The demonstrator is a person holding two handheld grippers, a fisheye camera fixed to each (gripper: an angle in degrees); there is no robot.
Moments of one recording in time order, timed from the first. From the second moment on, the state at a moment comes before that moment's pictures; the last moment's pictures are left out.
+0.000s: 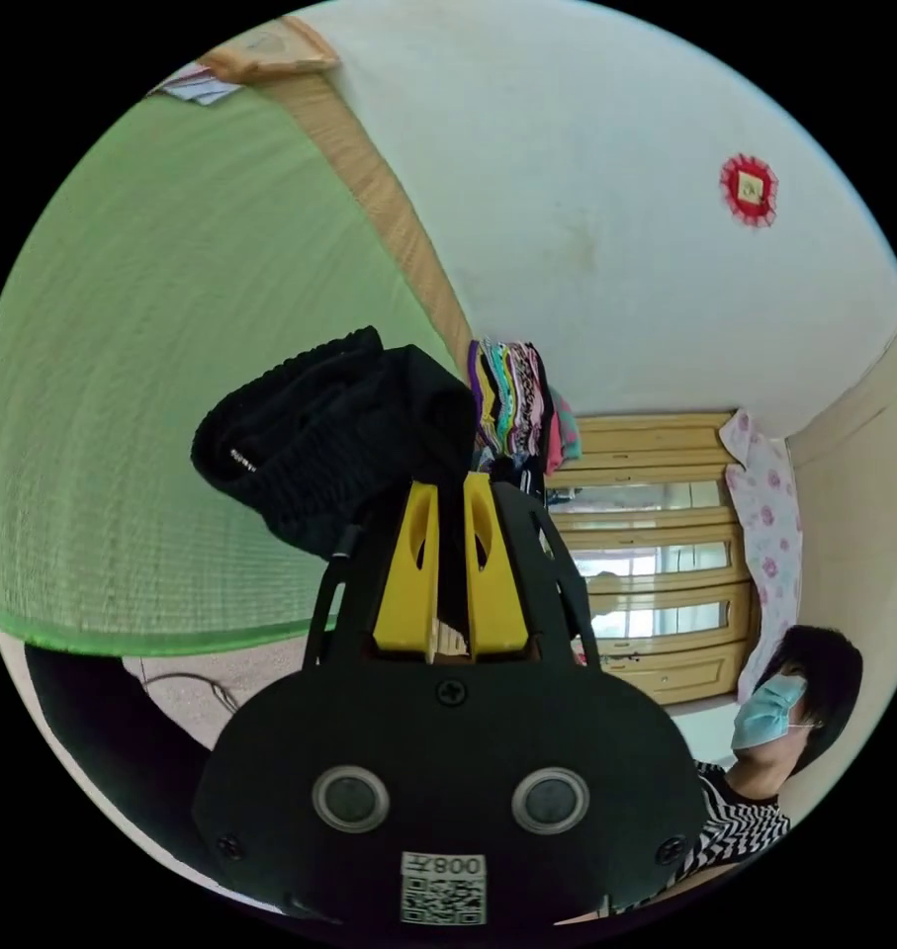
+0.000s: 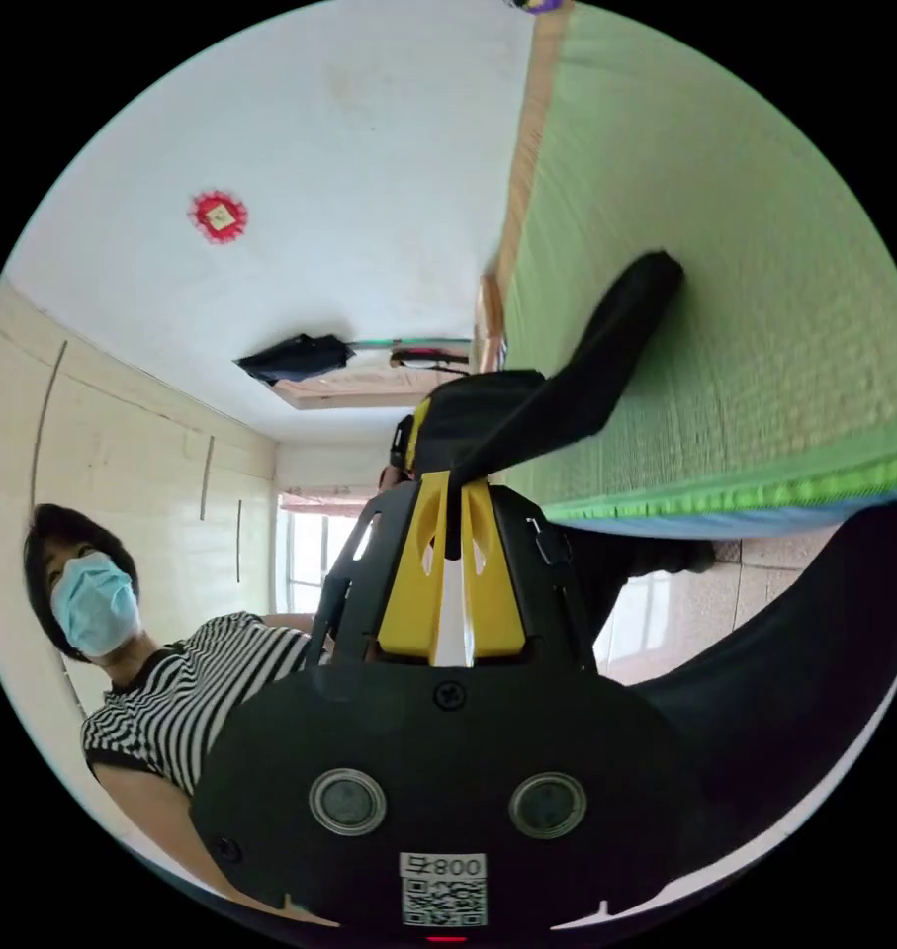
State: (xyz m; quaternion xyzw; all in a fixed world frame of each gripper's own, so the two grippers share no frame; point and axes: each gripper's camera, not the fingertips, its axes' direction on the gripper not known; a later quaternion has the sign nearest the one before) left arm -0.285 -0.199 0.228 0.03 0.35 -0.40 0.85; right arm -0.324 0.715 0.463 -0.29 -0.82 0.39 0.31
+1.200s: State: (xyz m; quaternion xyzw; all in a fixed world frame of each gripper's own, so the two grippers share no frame) left arm 0.144 -0.683 0.532 -0.17 0.54 -0.09 0.82; right arm 0.063 0.983 0.623 -0.13 -0.57 0.59 0.56
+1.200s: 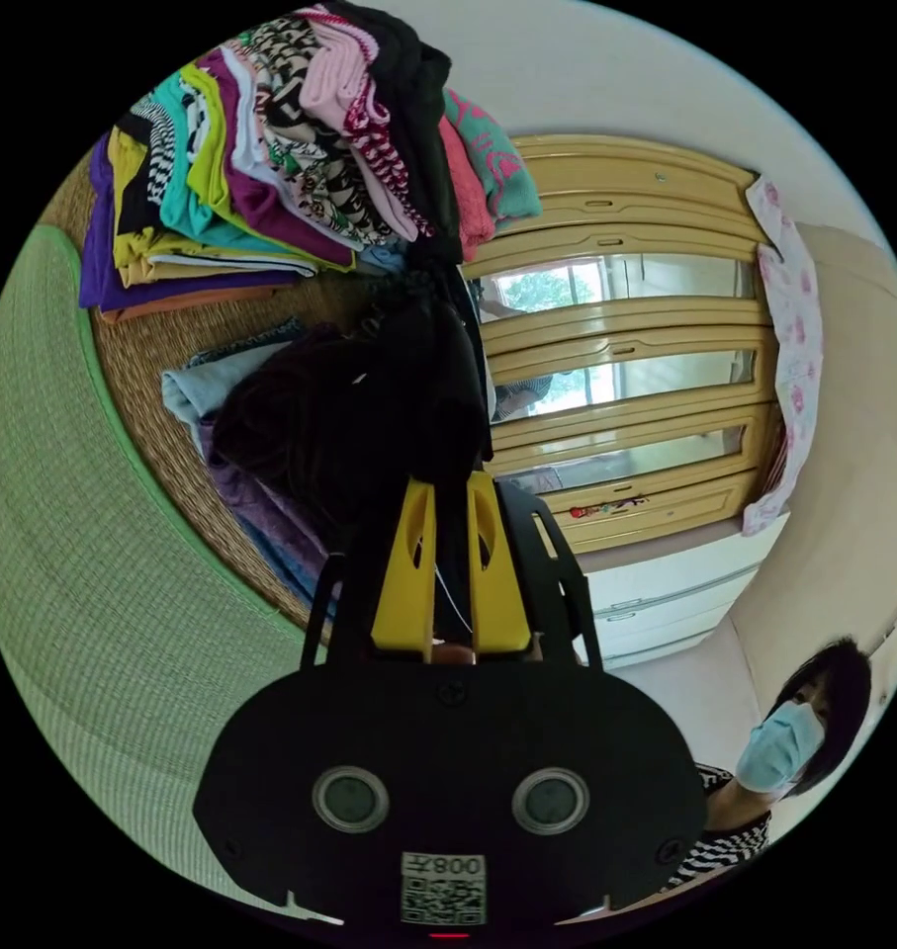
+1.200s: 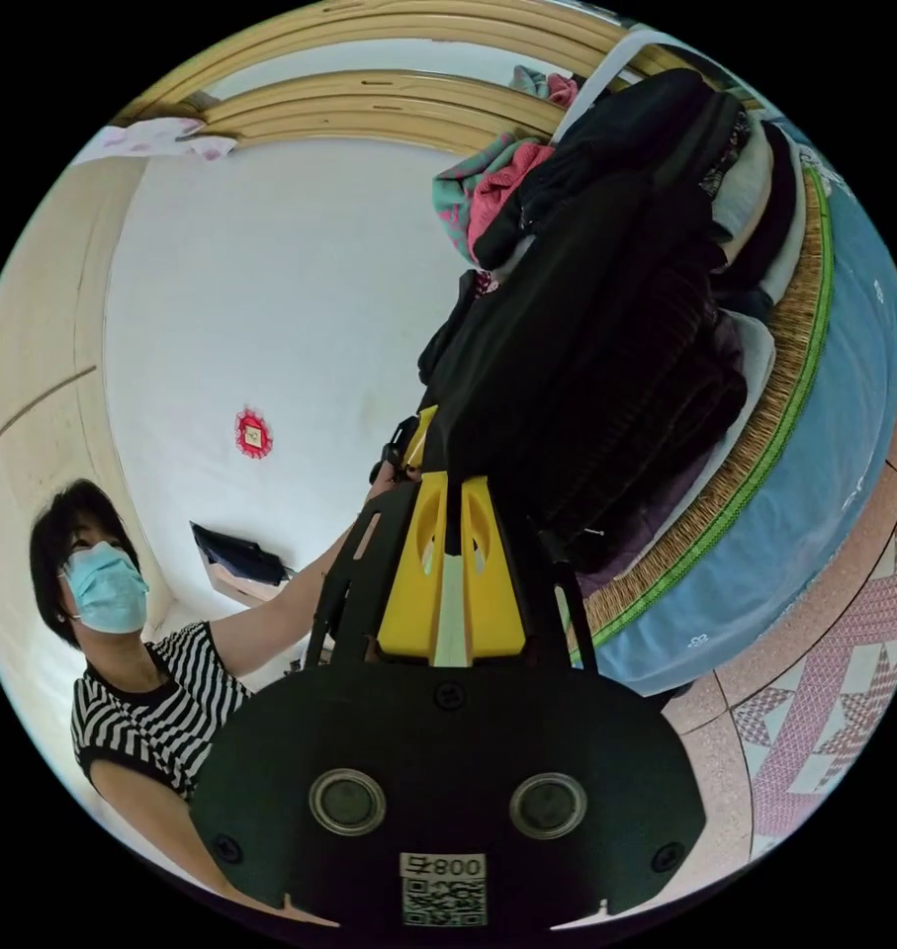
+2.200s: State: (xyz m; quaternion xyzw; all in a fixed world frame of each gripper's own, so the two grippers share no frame) left arm 0.236 -0.727 0.525 -0.08 0.39 0.03 0.92; right arm 0.139 0.881 0.616 -0.16 -0.40 0.45 0.78
